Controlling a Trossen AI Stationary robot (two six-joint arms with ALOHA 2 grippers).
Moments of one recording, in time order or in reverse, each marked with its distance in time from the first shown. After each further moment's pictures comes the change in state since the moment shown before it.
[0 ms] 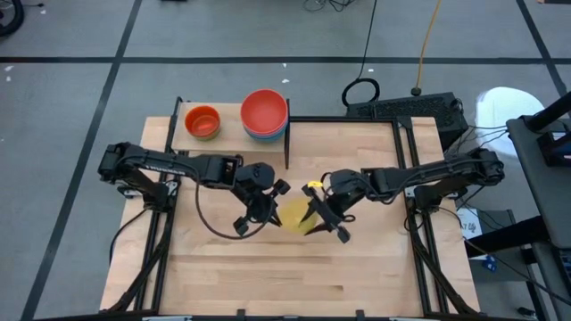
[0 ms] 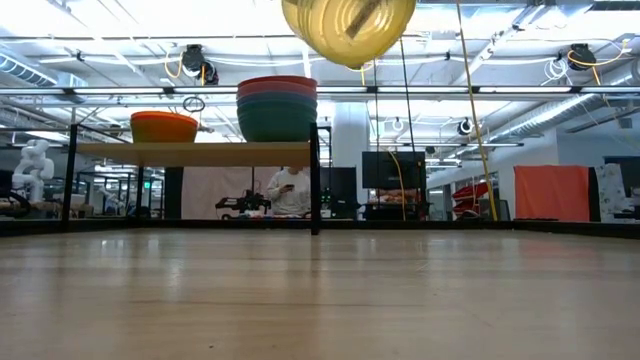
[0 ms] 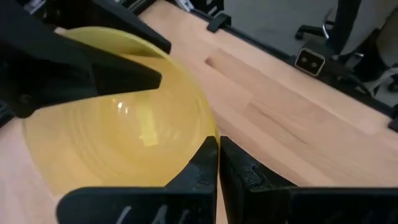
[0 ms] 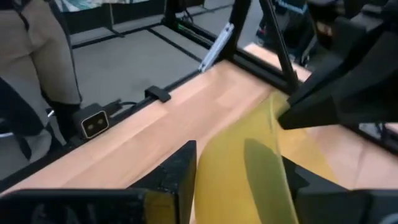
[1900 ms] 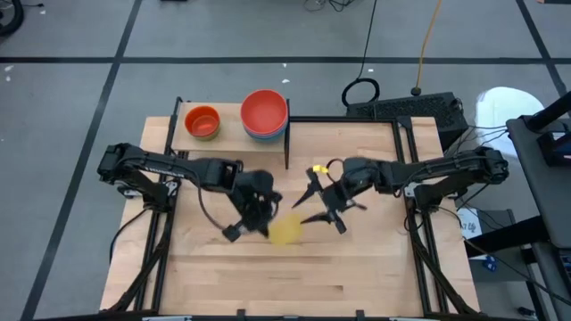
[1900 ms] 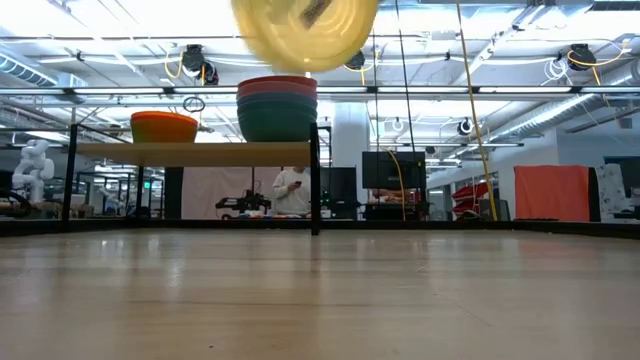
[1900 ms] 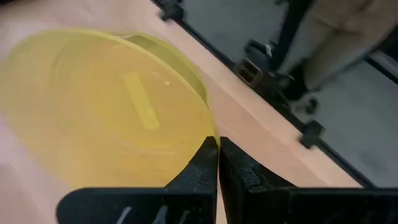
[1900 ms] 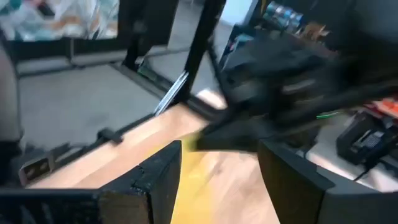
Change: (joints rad) left arm -0.009 -0.006 -0.008 -0.070 0.129 -0.205; right arm -0.014 -0.045 0.006 0.171 0.052 -0.024
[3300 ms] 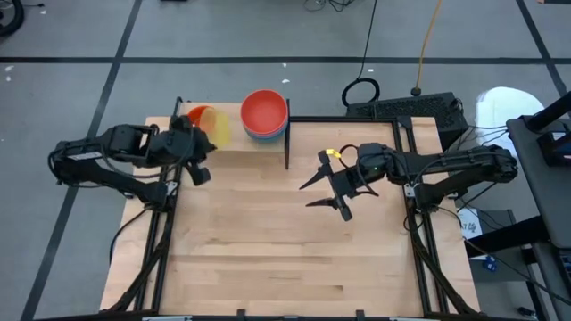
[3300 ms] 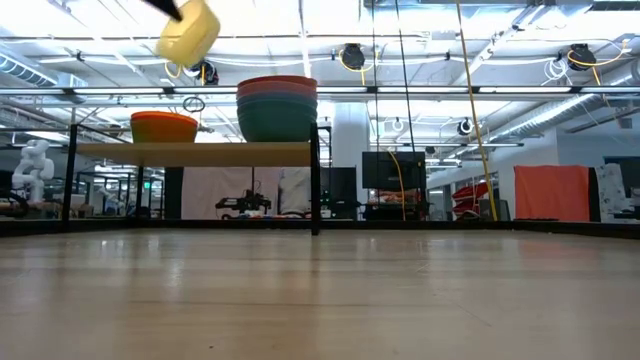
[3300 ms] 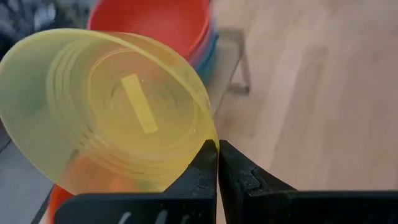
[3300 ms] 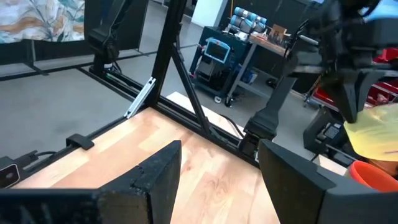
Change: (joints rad) left arm 0.101 -0.516 0.012 -0.495 -1.044 -0.548; right arm -0.037 -0.116 -0.005 -0.052 0.074 -0.003
